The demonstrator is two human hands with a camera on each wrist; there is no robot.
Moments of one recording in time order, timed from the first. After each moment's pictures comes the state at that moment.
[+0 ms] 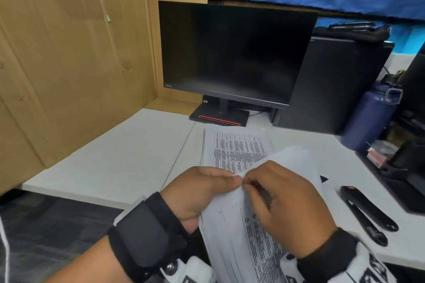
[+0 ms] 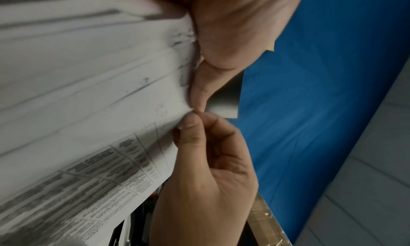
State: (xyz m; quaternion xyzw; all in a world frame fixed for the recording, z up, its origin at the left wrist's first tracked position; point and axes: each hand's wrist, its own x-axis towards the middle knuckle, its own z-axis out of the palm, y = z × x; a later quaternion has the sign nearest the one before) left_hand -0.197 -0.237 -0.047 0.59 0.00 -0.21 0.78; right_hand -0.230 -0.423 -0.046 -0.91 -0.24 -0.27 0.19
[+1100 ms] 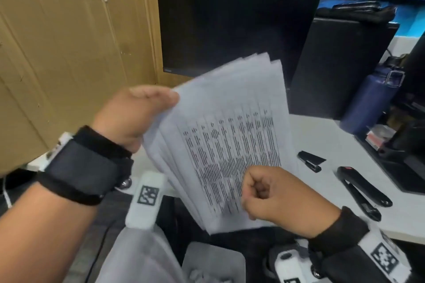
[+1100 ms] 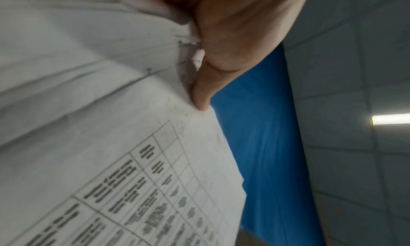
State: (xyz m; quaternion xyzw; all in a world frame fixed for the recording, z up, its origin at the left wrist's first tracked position) left_hand -0.175 -0.158 0.020 0.70 -0.02 0.07 0.71; right_hand -0.243 -0.424 -0.046 -0.86 -0.19 0.10 0.46
